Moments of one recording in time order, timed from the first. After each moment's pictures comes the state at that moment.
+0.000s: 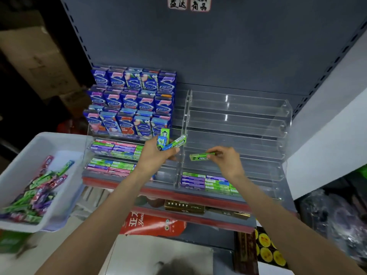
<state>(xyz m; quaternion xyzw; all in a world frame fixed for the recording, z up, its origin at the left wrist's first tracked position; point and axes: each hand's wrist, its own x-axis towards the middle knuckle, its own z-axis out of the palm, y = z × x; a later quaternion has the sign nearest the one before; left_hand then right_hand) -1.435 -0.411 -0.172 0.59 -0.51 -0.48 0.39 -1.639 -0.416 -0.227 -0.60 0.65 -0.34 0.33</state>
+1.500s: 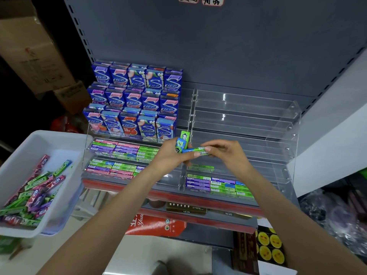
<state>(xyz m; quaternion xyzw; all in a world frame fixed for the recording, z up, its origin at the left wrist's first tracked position) -1.437 -0.433 -0.185 0.53 -0.58 -0.53 0.31 -1.622 -0.427 -0.201 -0.59 0.51 -0.42 0.47</state>
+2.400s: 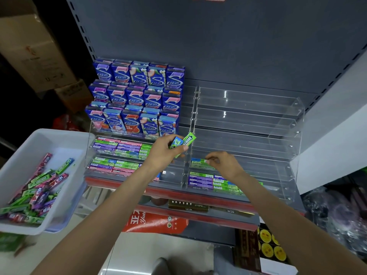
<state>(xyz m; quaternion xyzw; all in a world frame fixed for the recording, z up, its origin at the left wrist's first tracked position) -1.417 -0.437 -0.196 0.55 -0.58 -0.50 0.33 -1.623 -0.434 -0.247 -0.68 0.64 -0.14 0.33</state>
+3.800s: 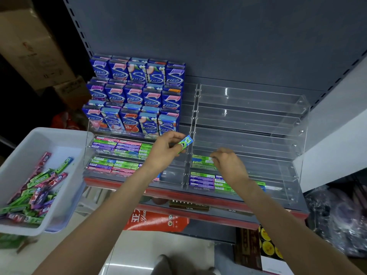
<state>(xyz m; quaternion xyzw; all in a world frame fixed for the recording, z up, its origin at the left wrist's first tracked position) -1.419 -0.446 -0.203 0.54 -0.57 -0.51 0.35 -1.622 -0.432 -0.258 -0.74 0.65 -0.10 0.14</state>
